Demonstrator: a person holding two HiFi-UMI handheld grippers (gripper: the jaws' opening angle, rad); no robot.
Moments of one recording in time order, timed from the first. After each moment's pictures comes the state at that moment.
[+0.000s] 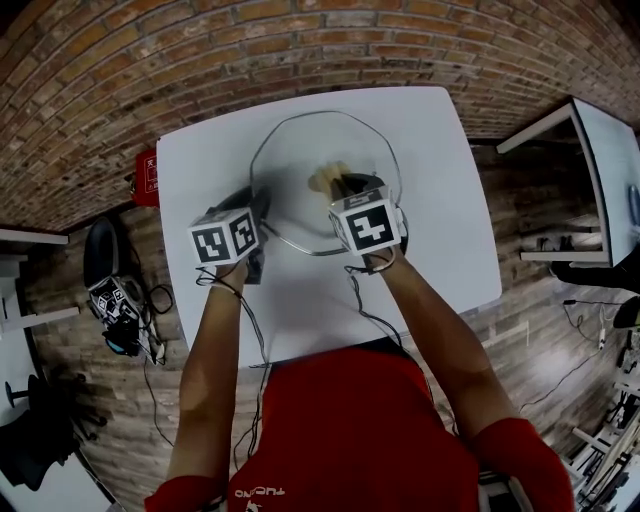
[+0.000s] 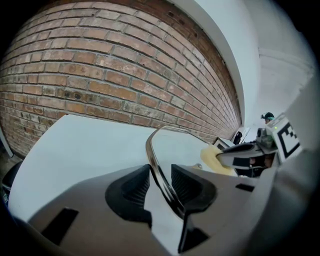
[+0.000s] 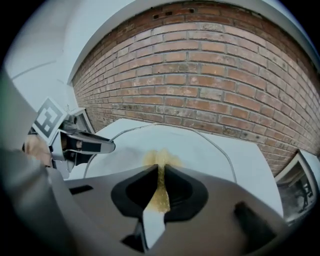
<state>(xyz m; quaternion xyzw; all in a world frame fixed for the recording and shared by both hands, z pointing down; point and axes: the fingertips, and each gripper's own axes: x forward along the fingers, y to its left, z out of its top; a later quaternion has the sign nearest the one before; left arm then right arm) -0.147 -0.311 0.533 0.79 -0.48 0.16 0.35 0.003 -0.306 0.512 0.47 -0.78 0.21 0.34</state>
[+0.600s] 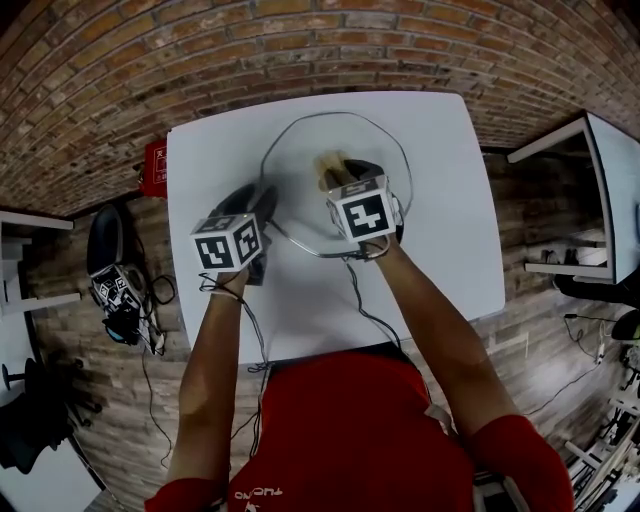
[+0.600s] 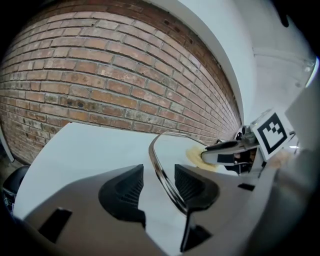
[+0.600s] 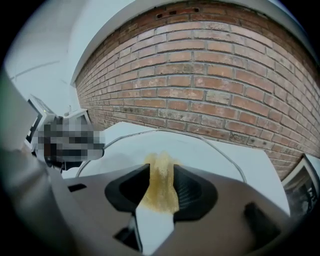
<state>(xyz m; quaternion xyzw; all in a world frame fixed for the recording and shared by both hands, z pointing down) -0.160 -0.310 0.523 0.79 -0.50 0.15 0.32 -0.018 -0.341 0.521 0.47 -0.80 0.19 0.33</state>
